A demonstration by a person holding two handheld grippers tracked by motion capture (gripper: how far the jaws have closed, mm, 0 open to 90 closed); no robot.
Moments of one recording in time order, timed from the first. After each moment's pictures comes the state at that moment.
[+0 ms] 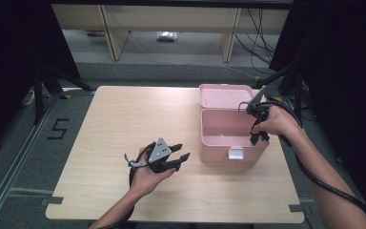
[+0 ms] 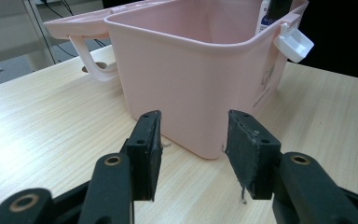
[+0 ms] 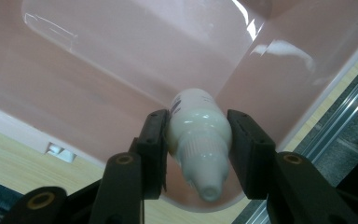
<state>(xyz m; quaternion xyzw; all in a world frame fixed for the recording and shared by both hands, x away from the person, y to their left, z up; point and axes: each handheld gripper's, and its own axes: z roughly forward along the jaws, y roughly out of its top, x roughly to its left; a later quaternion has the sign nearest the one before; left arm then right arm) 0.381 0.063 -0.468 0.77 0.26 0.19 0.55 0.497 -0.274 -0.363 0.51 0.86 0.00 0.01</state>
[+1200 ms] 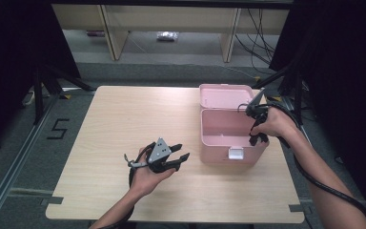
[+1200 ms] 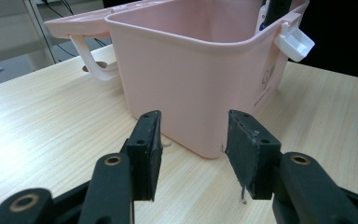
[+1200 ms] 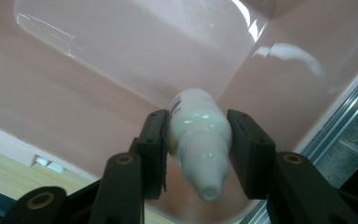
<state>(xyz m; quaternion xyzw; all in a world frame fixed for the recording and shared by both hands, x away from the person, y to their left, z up) 0.381 0.063 -0.469 0.77 0.26 0.19 0.55 0.498 -0.274 -0.371 0.52 0.86 -0.01 0.00</state>
